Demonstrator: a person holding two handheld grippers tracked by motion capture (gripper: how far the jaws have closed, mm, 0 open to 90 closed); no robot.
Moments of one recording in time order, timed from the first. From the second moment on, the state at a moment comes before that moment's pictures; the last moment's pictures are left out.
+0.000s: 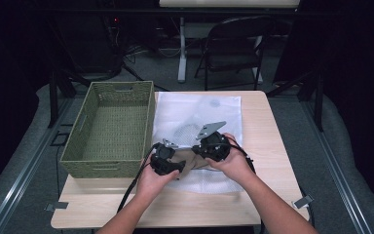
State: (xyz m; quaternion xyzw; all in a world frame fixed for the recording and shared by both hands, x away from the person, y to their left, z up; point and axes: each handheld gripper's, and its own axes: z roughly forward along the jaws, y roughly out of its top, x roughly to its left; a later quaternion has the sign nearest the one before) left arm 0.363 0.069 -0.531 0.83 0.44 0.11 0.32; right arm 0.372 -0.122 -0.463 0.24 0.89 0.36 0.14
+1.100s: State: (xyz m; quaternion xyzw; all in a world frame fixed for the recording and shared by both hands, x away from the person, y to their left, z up) left arm 0.329 0.091 -0.534 0.85 0.39 0.11 0.33; right arm 0.373 -0.124 -0.466 0.24 0.89 0.36 0.14
